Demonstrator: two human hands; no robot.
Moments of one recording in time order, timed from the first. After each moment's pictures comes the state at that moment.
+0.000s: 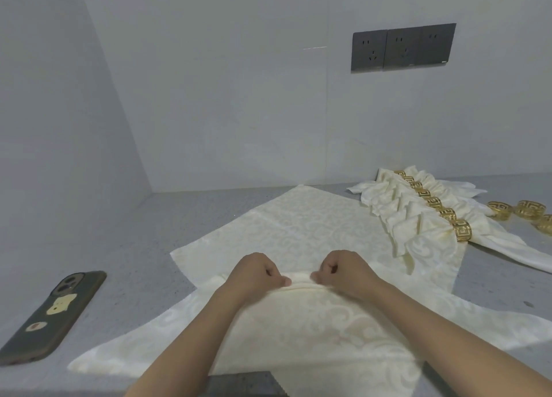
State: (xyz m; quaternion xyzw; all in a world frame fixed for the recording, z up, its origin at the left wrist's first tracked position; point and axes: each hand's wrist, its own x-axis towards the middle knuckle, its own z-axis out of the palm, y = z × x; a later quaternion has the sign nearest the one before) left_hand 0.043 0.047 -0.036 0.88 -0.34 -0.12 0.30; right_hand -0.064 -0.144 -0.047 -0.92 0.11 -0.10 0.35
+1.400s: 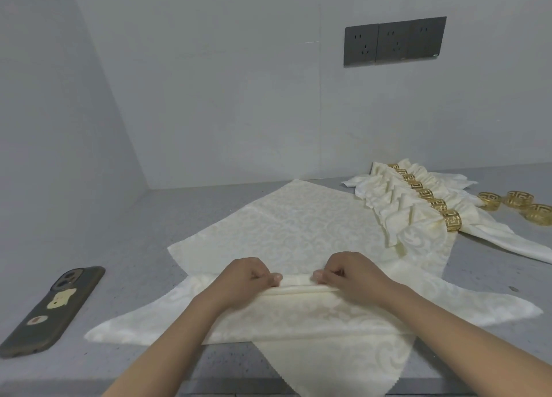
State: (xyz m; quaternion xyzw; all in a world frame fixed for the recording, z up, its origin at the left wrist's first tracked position) left_hand 0.025 0.074 -0.035 0.86 -0.37 -0.13 0.31; right_hand -0.100 -0.145 -0.043 -0.95 0.05 -0.08 0.29
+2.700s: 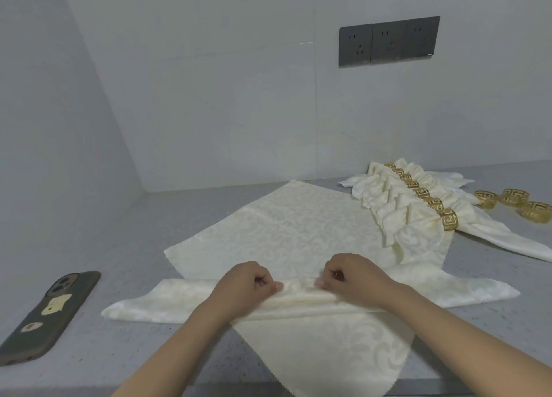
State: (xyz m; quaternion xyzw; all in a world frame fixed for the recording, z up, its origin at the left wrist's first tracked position) left_hand 0.010 0.069 -0.035 0.89 -0.37 -0.07 0.26; right_hand -0.109 -0.145 -0.036 -0.97 0.06 -0.08 0.23
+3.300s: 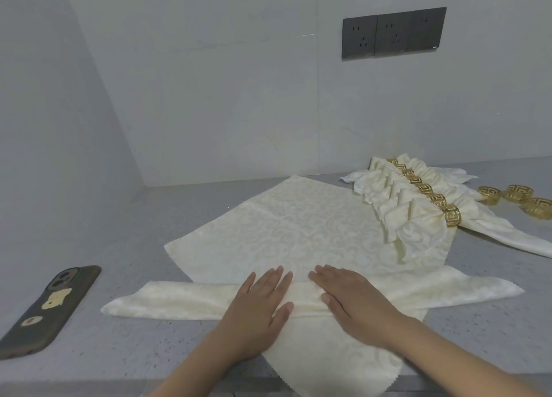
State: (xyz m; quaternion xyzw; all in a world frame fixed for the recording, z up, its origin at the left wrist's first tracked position) left_hand -0.027 0.076 -0.068 0.87 -0.48 -0.02 0.06; right_hand -0.134 -0.123 -0.071 -0.99 0.00 -0.05 0.14
